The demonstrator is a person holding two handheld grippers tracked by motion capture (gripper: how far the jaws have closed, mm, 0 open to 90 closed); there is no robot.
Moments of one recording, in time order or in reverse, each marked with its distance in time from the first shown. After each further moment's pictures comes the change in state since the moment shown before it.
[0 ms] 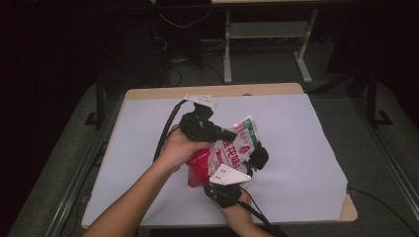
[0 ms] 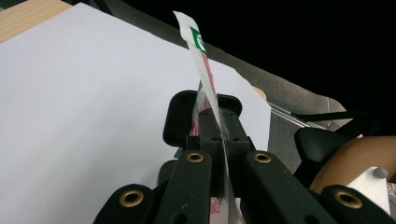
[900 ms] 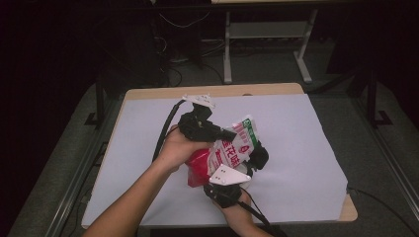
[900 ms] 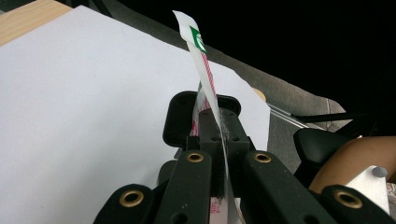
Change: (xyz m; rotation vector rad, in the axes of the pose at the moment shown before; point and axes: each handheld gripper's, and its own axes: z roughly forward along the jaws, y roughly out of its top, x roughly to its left) left arm -0.001 -0.001 -0.002 -0.012 -0.002 -0.002; right arm 0.000 0.001 0.000 -0.001 -0.005 -0.010
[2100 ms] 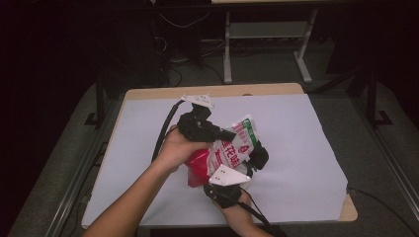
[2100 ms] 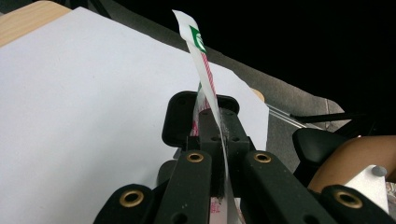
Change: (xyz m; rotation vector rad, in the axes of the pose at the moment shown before) left arm 0.000 -0.001 -0.002 -0.001 -0.006 0.005; right arm 0.001 0.000 0.000 0.001 -0.007 -0.010
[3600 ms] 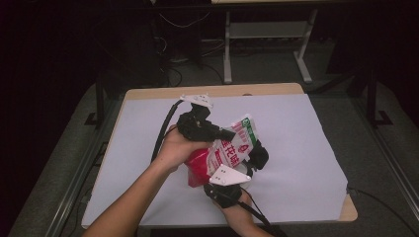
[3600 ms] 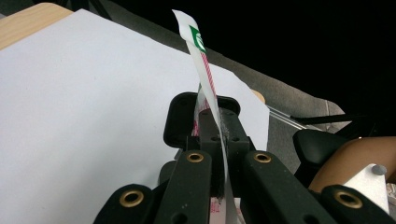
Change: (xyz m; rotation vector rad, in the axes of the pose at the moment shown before) left arm 0.001 -0.001 -0.001 -0.012 0.004 -0.001; right arm -0.001 0.000 0.000 -0.002 0.001 0.000
